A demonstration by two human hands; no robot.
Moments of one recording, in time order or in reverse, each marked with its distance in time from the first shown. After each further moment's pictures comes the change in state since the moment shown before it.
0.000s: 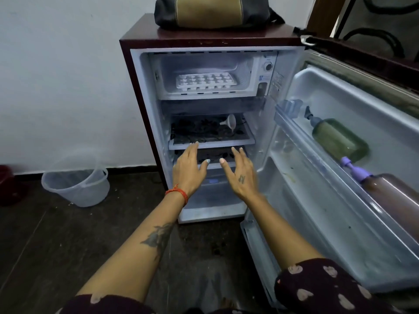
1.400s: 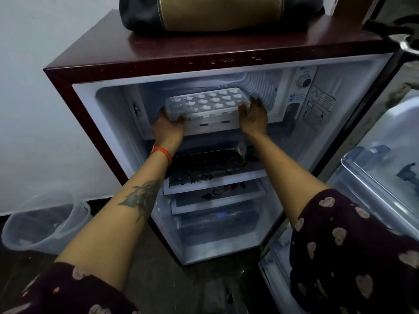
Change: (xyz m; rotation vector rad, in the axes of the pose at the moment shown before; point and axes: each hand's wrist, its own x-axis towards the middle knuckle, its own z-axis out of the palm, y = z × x) left_hand 0.331 -0.061 0.005 -0.362 0.202 -0.233; right_hand 0.363 -0.022 0.026 0.042 0.259 0.077
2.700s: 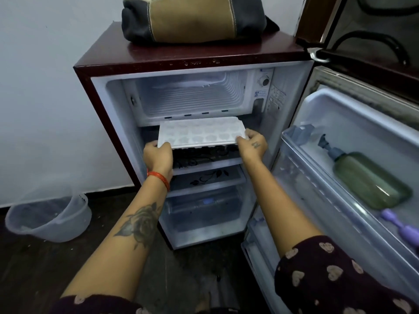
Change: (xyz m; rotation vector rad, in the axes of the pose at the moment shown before) left_hand -0.134 -0.003 -0.028 -0.425 0.119 -0.381; right_hand -0.146 0.012 -0.087 0.410 0.100 0.365
